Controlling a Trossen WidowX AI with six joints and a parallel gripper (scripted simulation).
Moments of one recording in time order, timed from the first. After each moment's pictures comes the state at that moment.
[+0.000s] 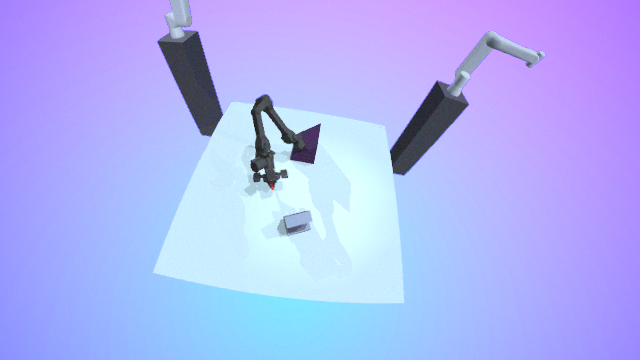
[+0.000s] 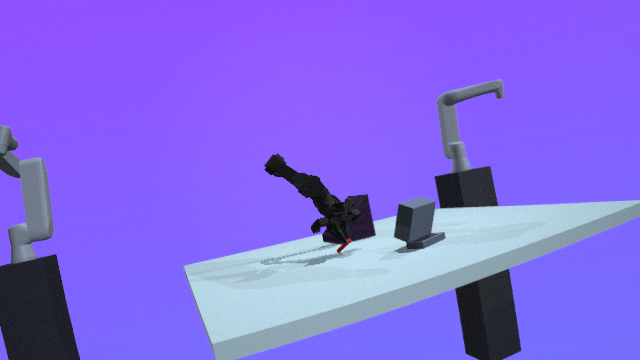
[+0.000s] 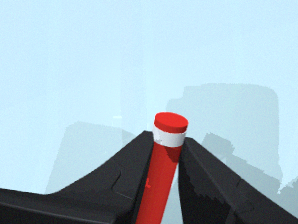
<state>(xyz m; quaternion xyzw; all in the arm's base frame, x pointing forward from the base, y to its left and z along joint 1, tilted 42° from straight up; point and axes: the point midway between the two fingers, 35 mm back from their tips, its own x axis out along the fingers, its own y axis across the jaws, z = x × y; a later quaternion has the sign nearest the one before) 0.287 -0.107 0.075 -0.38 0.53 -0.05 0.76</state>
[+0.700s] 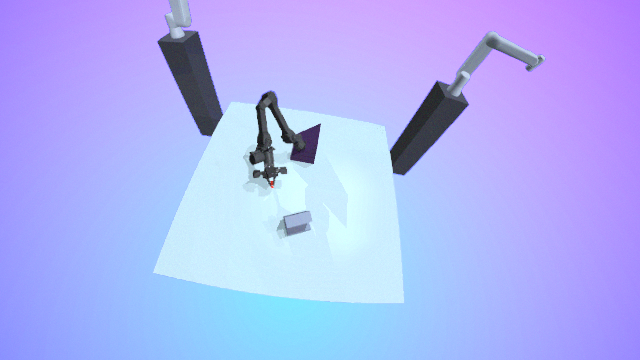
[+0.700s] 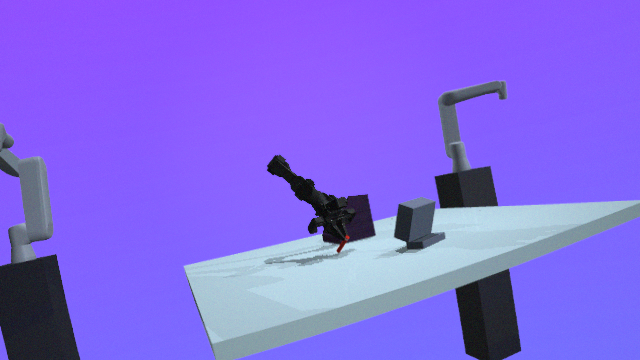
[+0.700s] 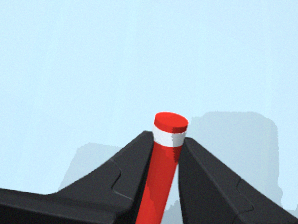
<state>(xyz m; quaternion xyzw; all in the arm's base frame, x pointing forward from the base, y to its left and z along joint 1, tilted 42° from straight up) 0.275 -0.106 0.083 -0.38 0.46 -0.02 0.80</state>
